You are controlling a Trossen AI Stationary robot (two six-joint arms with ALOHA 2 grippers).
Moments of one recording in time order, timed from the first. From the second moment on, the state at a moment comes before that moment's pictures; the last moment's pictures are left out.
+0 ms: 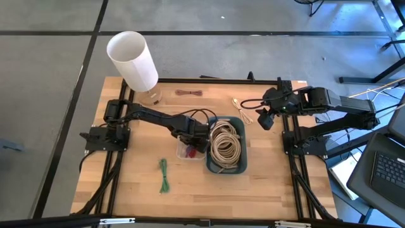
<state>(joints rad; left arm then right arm) -0.02 1.93 1.35 -0.78 0.00 -1.08 0.00 1.05 1.28 -1.20 0.36 0.49</state>
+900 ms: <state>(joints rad) -0.10 1.49 1.39 -0.90 -0.04 -1.09 0.00 1.05 1.28 -1.20 0.37 0.49</state>
